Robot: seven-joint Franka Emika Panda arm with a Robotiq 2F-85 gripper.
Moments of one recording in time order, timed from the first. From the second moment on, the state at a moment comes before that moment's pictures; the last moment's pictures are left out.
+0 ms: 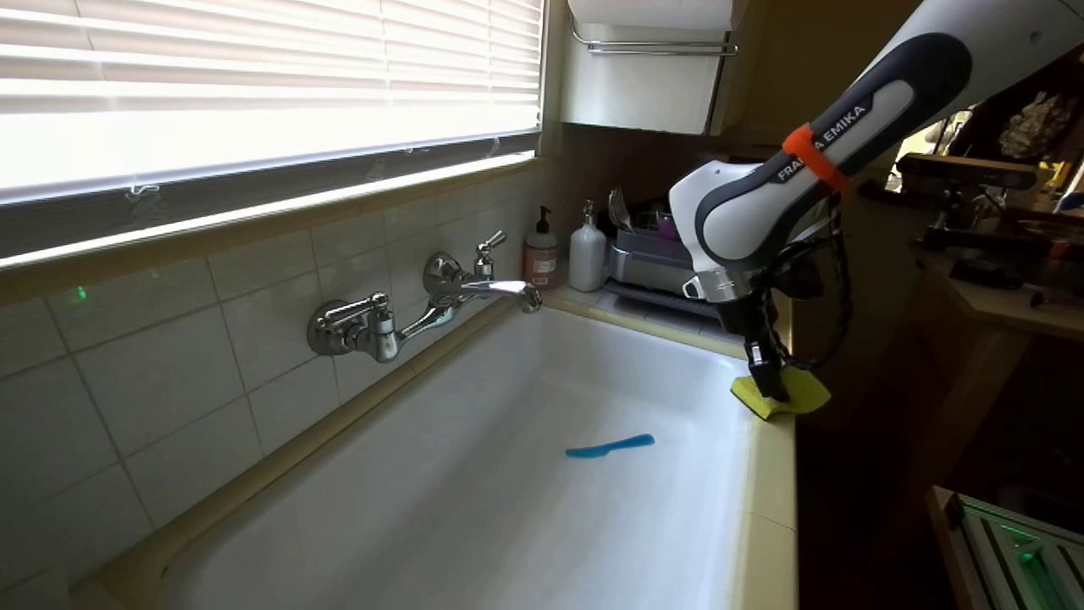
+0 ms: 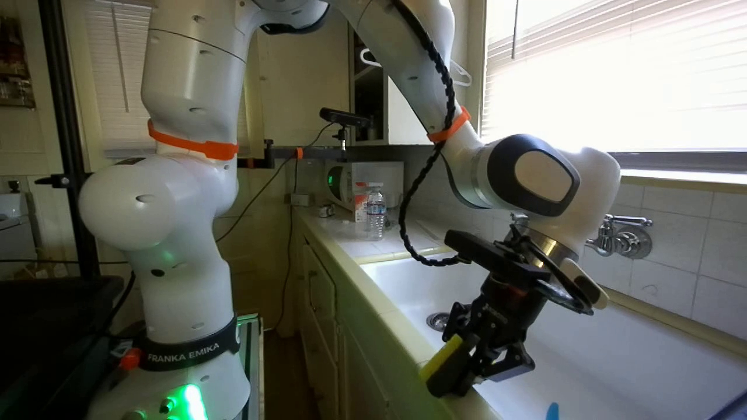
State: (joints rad) arm -0.23 0.22 -0.19 -2.26 -0.19 1.94 -0.38
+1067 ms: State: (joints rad) arm -0.11 0.26 -0.03 -2.24 -0.18 2.02 -0.42
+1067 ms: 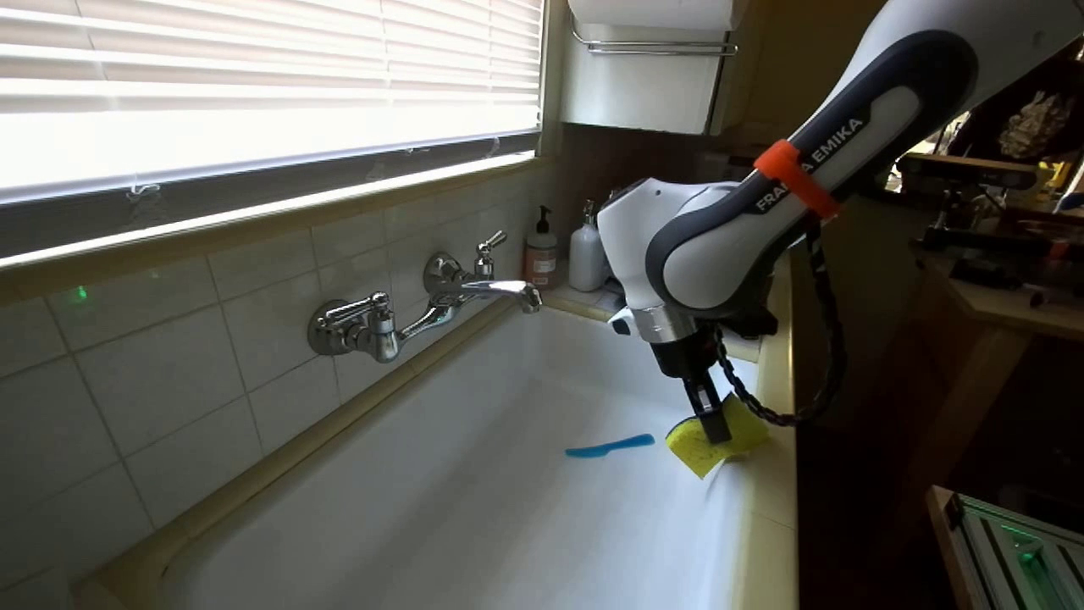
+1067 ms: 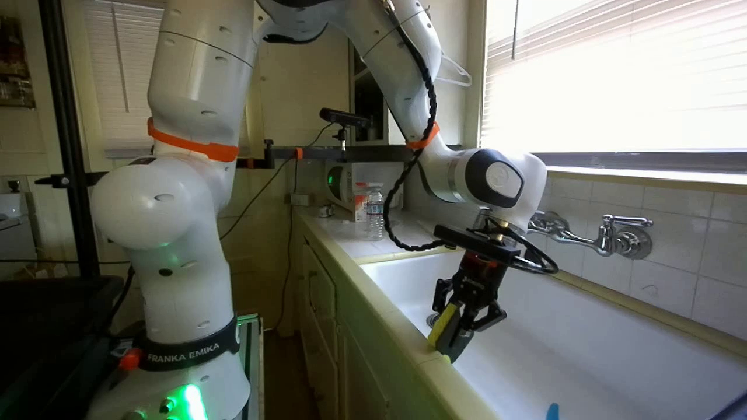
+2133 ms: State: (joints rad) arm -0.23 0.26 -0.20 -2.20 -0.23 2.02 -0.42
